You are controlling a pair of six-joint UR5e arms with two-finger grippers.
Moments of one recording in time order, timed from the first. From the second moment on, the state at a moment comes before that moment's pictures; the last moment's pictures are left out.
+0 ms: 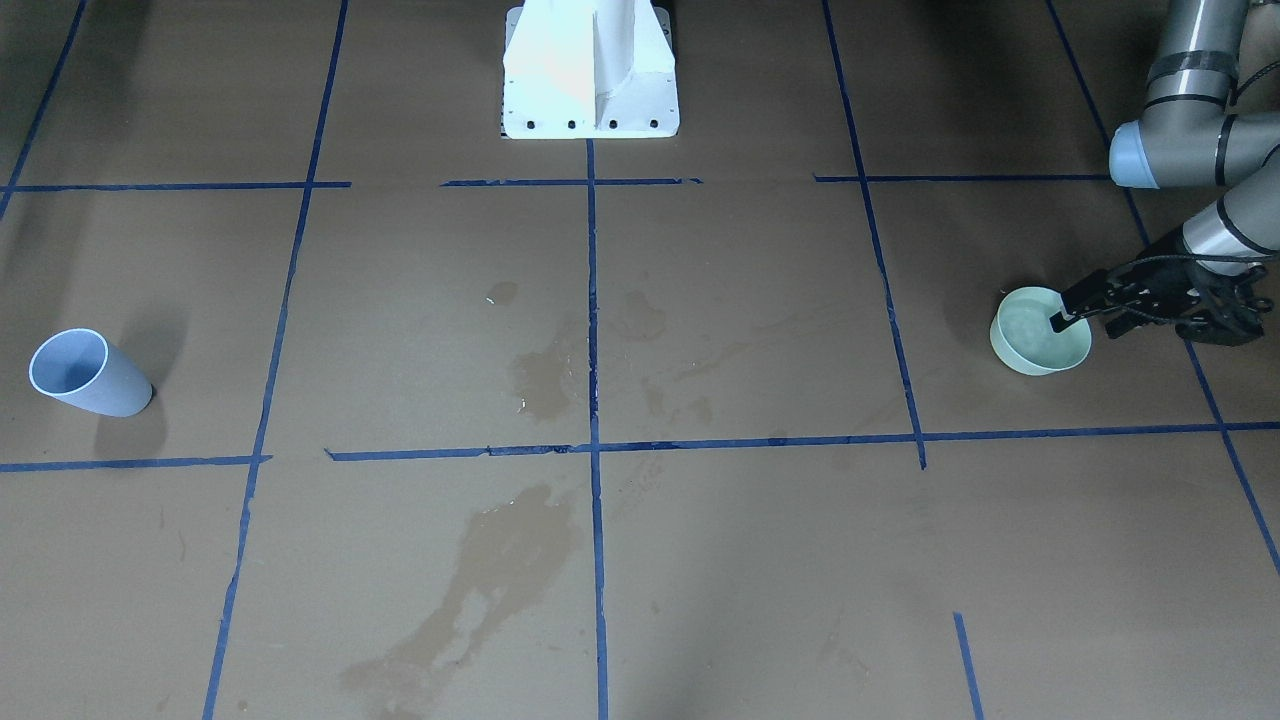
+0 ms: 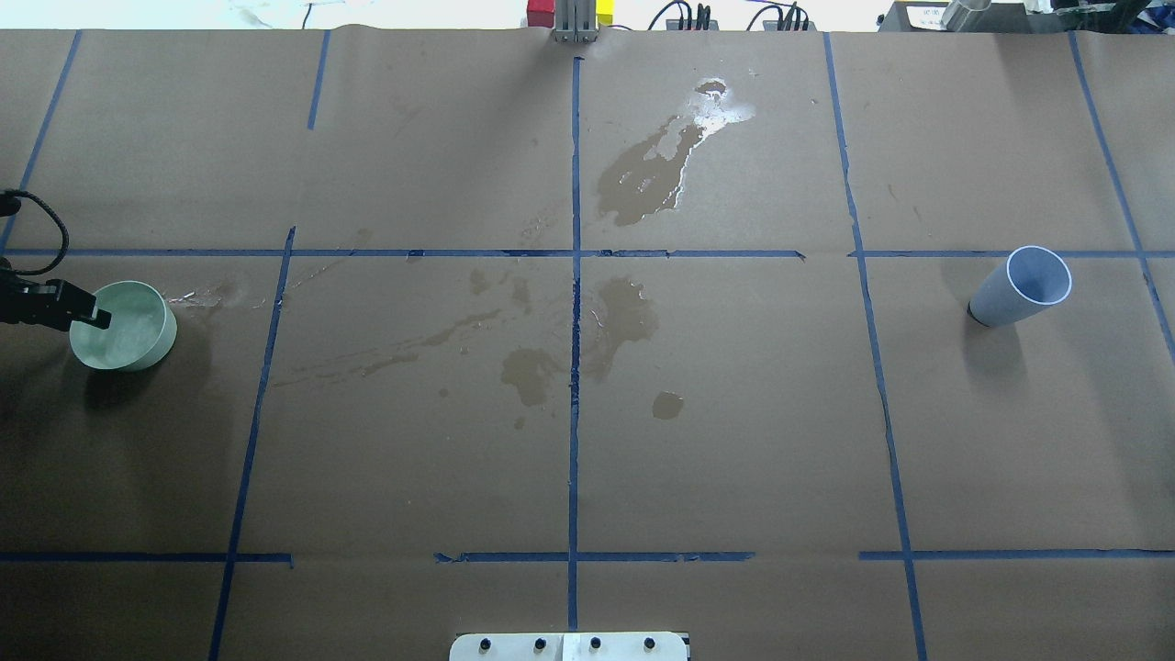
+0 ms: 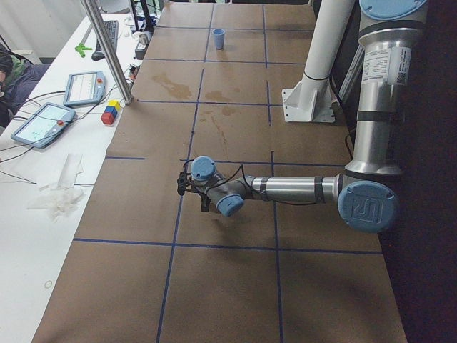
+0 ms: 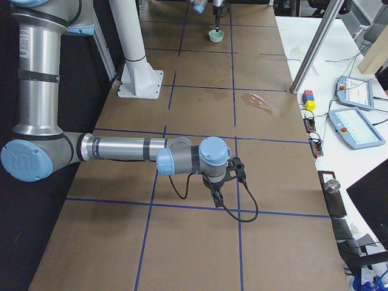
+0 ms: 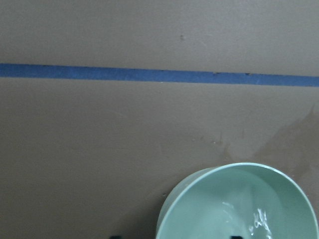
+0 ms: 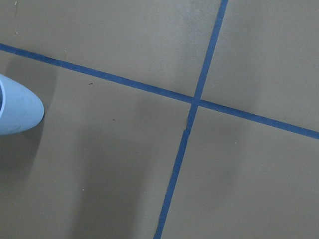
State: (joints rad) left arm -1.11 -1.58 -1.44 -2.39 -2.37 -0.74; right arm 1.55 -1.68 1.69 -1.44 2.37 -0.16
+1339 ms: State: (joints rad) left arm -1.59 -1.49 -1.67 -1.46 -2.37 0.21; right arm 1.55 -1.68 1.70 -1.44 2.37 -0.16
